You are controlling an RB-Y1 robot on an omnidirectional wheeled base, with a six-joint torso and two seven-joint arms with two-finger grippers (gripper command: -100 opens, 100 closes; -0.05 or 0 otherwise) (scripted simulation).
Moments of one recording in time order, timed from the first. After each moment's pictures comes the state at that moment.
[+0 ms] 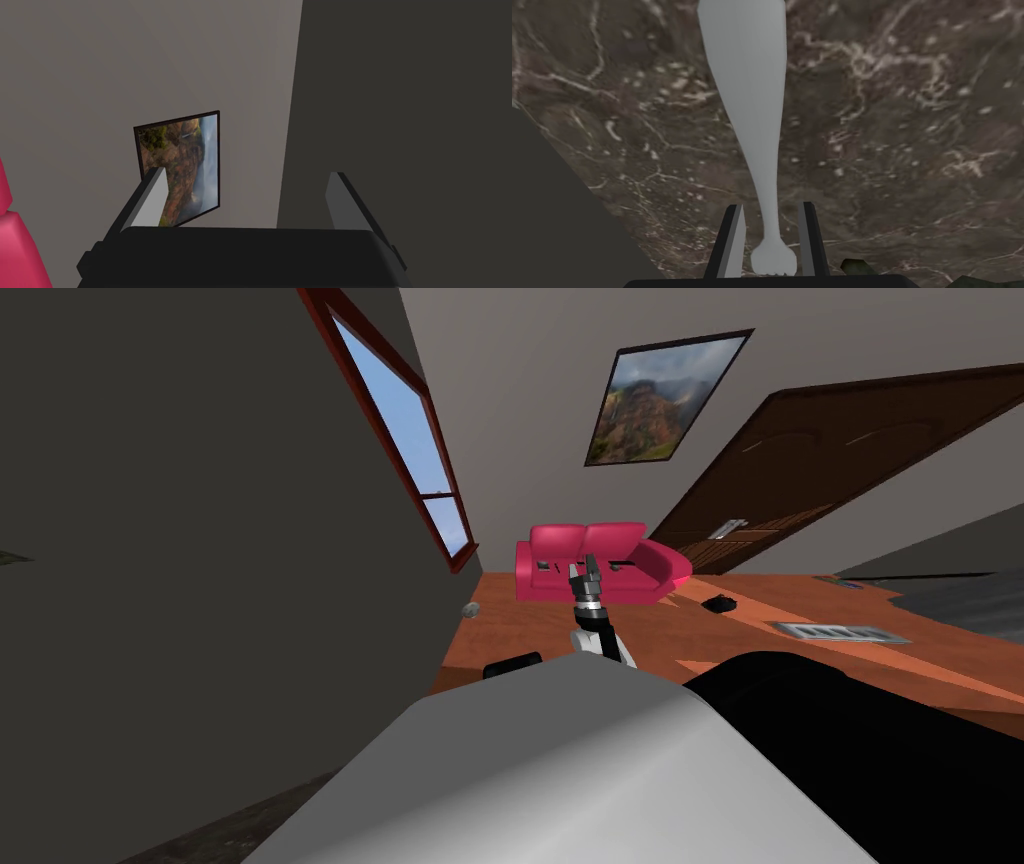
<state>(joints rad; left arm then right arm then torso) 1.50 1.18 0.01 -1.28 -0.08 -0.48 0.61 0.51 -0.03 -0.05 -2.24 -0.04 -0.52 0.02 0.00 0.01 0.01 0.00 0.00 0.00</state>
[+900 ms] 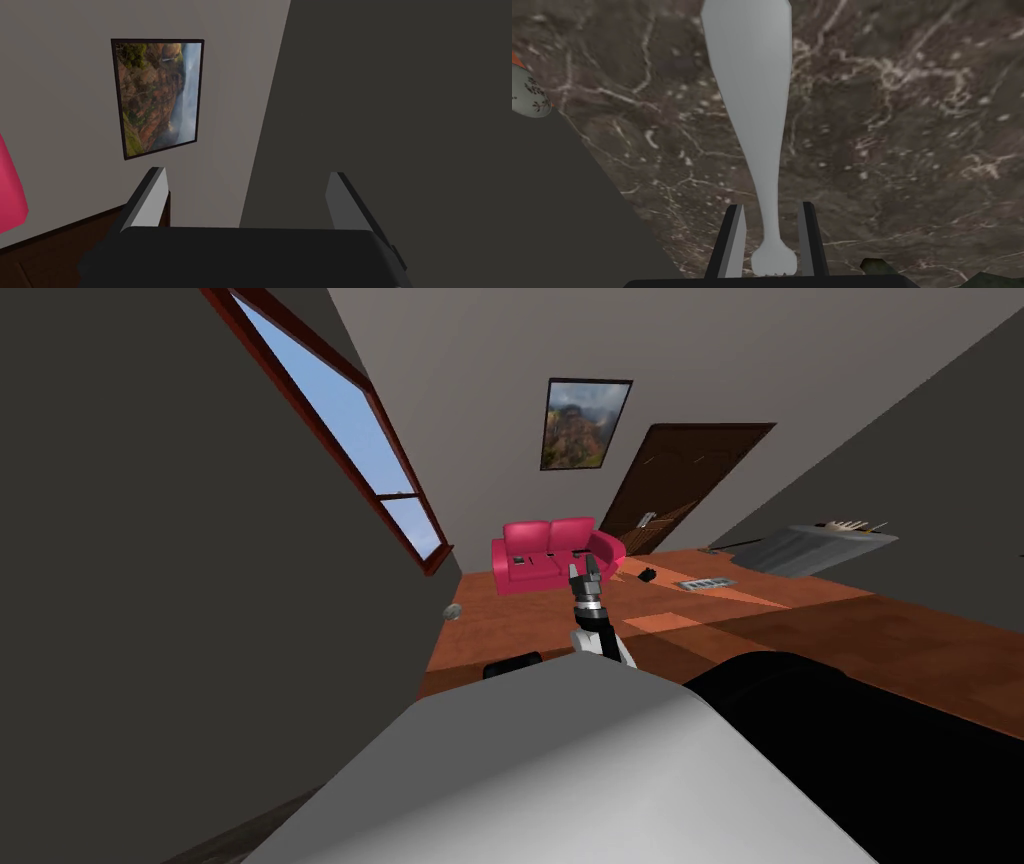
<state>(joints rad) 1.57 1.34 0.02 -1.41 0.04 -0.35 0.84 0.51 -0.03 -0.05 -2.24 -0.04 -0.52 0.02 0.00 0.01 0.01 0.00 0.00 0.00</state>
